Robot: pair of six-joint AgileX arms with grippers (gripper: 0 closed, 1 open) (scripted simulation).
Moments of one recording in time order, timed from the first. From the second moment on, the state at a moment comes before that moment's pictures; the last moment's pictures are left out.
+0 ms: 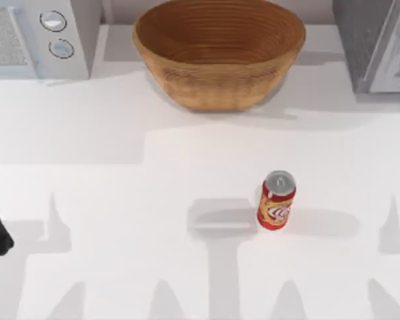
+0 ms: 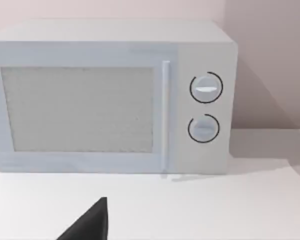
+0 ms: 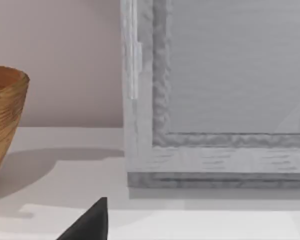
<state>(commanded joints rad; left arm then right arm) 0.00 0.00 0.00 0.00 0.00 0.00 0.00 0.00 0.00 0.00 0.00 0.00</state>
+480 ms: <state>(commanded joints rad) -0.07 0.19 0.16 -0.14 0.00 0.00 0.00 0.00 0.00 0.00 0.00 0.00</state>
